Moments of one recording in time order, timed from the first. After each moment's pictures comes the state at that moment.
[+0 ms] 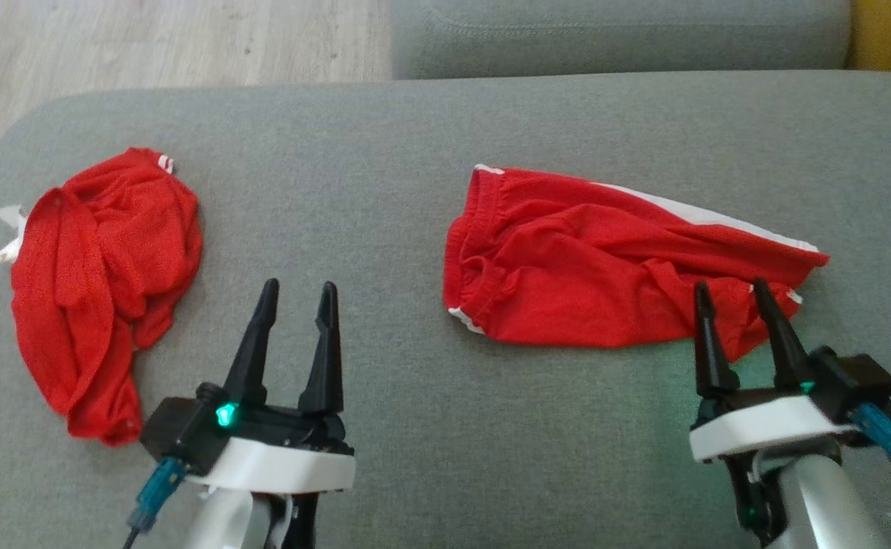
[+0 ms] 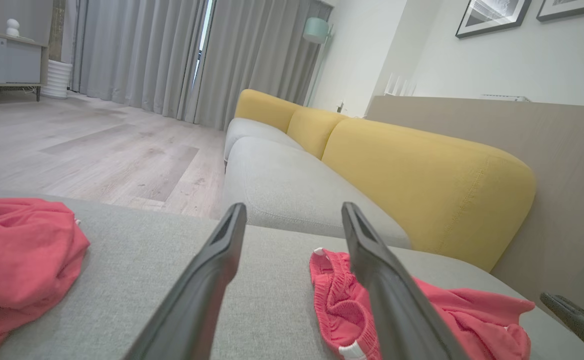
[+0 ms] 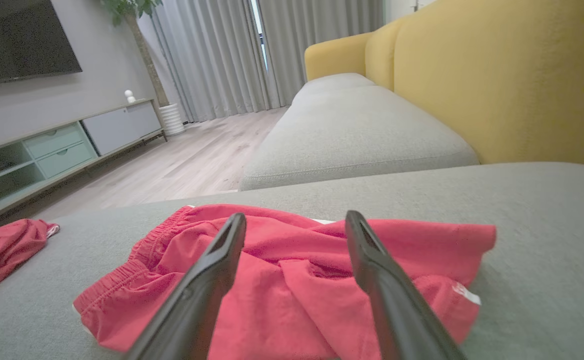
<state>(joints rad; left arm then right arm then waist) -0.10 0.05 -0.29 0.12 -0.38 -0.11 -0.26 -0.10 -0.05 0.04 0.30 0.19 0.13 -0.25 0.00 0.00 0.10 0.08</state>
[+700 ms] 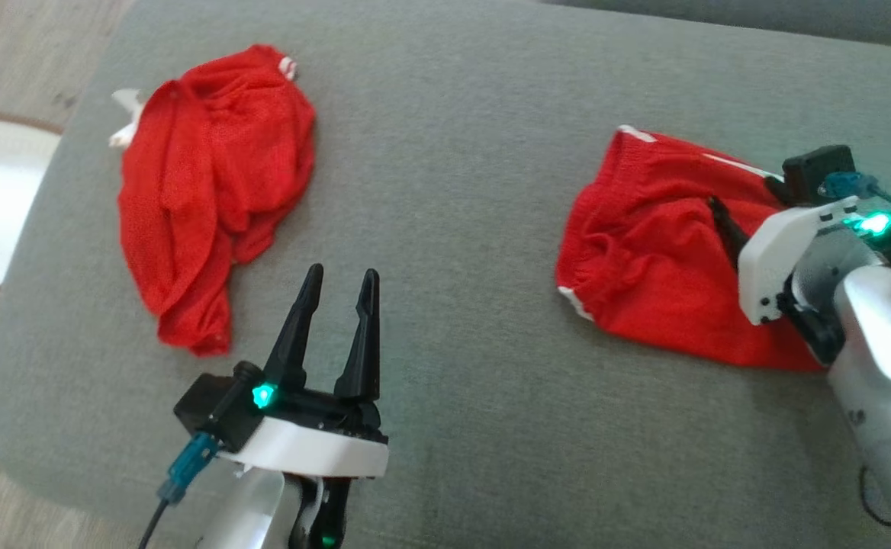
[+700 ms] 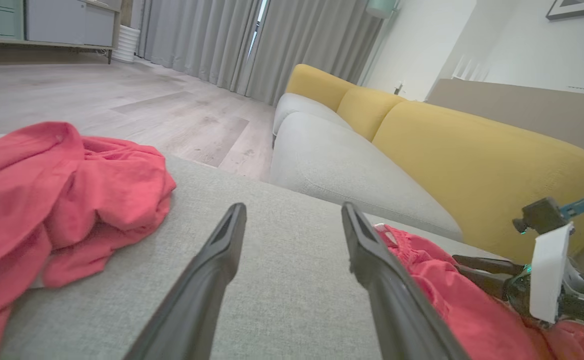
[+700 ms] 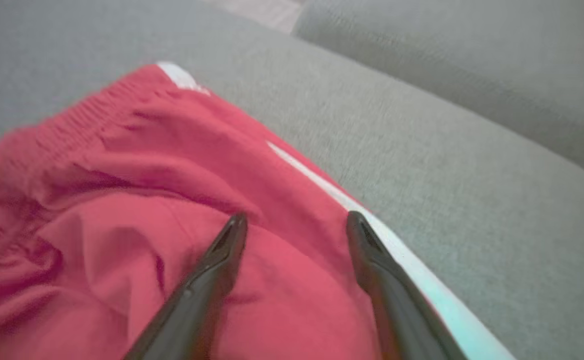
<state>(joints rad) -0.17 0.05 -0.39 0.16 -0.46 -0.10 -0.26 -0.61 -0.31 0.30 0.69 0.18 0.13 0.23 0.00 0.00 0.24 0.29</state>
